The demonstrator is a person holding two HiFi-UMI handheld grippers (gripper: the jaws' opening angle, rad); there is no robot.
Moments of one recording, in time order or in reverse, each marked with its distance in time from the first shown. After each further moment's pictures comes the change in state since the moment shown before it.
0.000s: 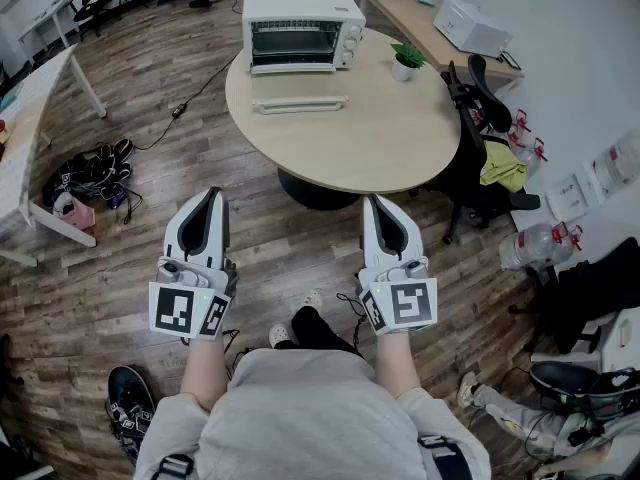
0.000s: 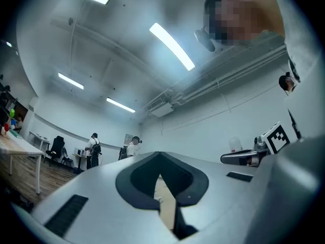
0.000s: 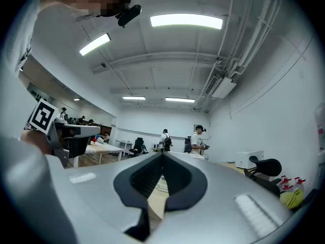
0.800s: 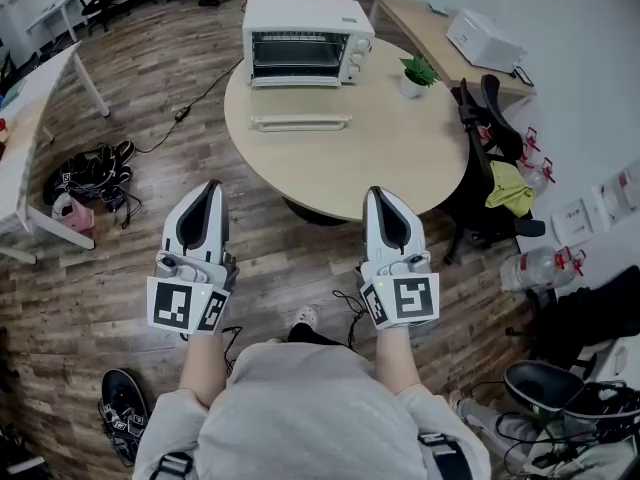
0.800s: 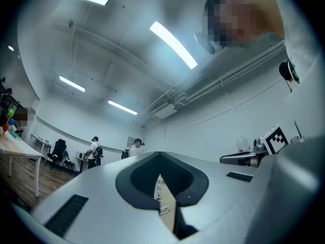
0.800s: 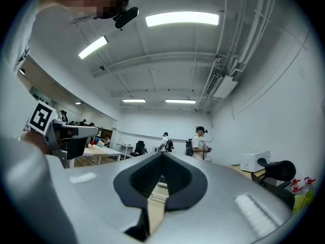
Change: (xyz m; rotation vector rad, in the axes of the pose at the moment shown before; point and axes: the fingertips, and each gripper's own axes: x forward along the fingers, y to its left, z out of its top) left arm 0.085 0.023 -0.011 0.014 -0.036 0.034; right arm 0.083 -0.058 -0.009 0.017 -0.041 0.028
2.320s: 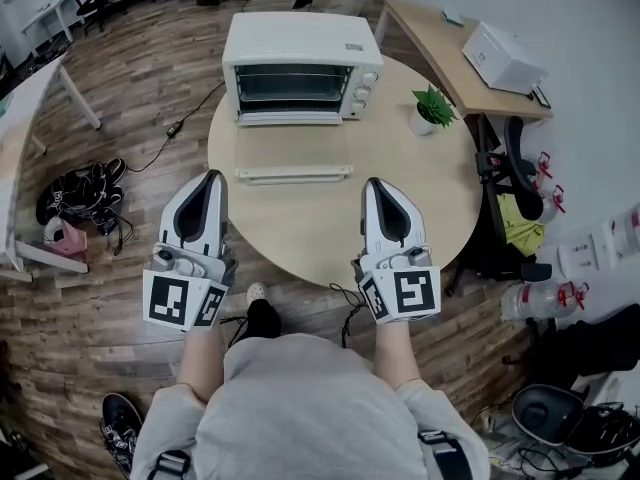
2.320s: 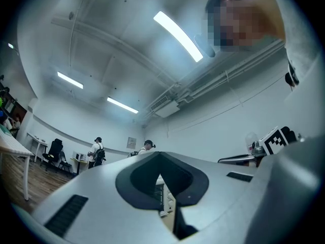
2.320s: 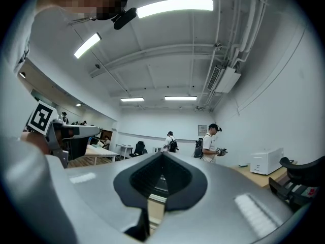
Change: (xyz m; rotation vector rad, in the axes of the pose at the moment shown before) left arm 0.201 0.077 -0.051 0.000 -0.014 0.002; right arm 0.199 -0.100 -0.043 0.020 -0.004 0.033
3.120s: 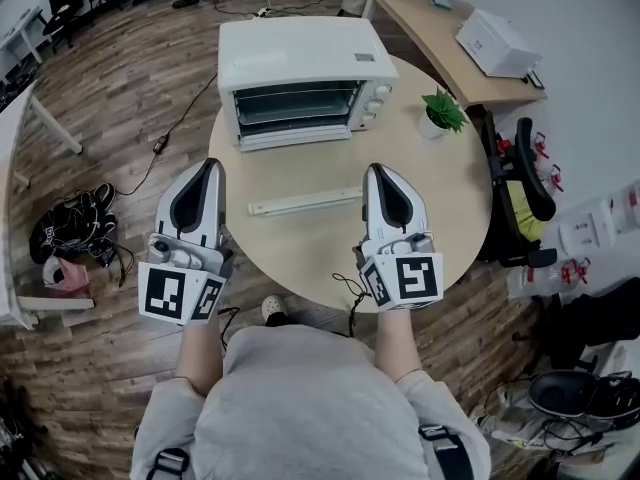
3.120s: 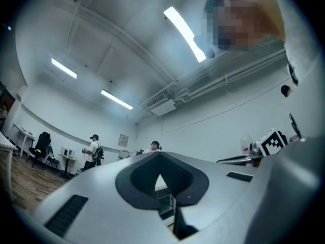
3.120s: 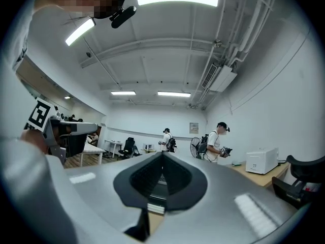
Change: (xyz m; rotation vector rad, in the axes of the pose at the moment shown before) left arm 0.092 0.109 -0.026 -0.033 0.014 -0.120; right arm 0.124 0.001 -0.026 -0.018 0.037 -0.121
